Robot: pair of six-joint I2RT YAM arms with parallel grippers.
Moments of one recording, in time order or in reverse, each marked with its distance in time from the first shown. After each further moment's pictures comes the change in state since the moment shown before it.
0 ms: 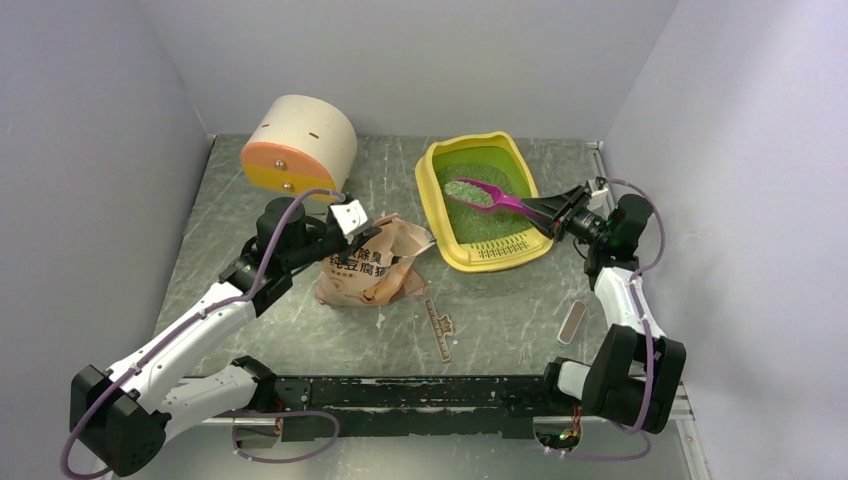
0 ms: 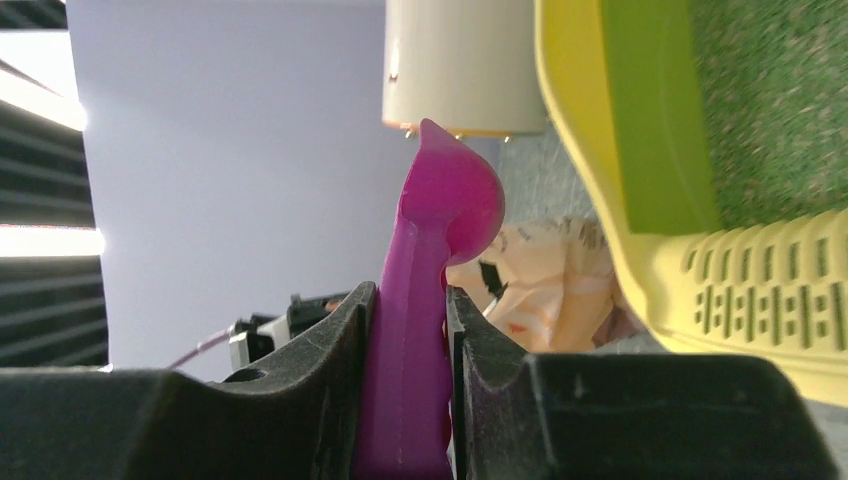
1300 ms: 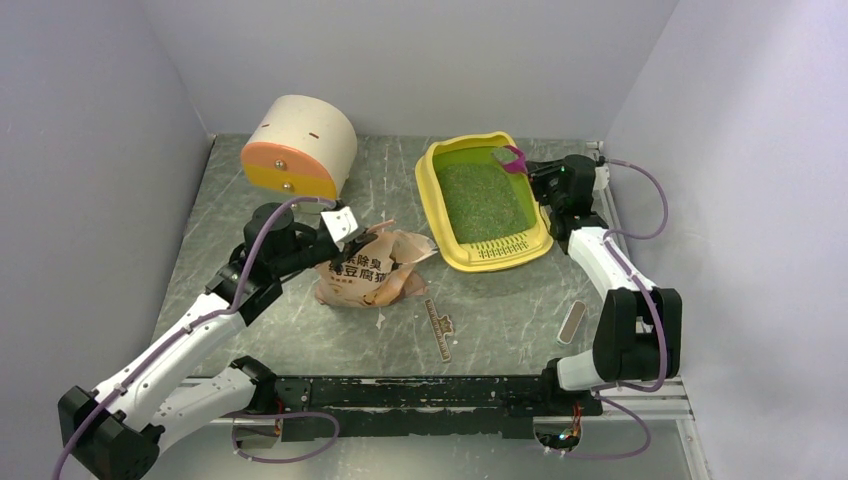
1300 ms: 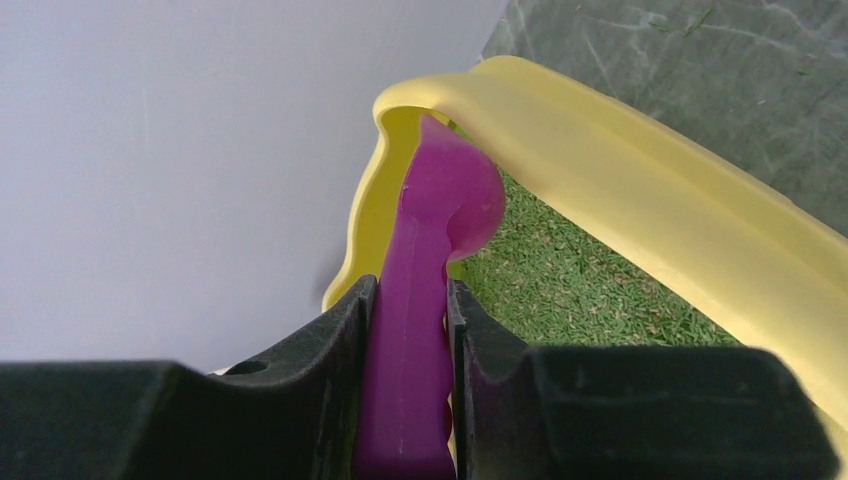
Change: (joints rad) left arm 0.000 -0.083 0.005 -0.073 0.042 -0.008; right arm 0.307 0.234 0.279 -0.214 1.147 -0.163
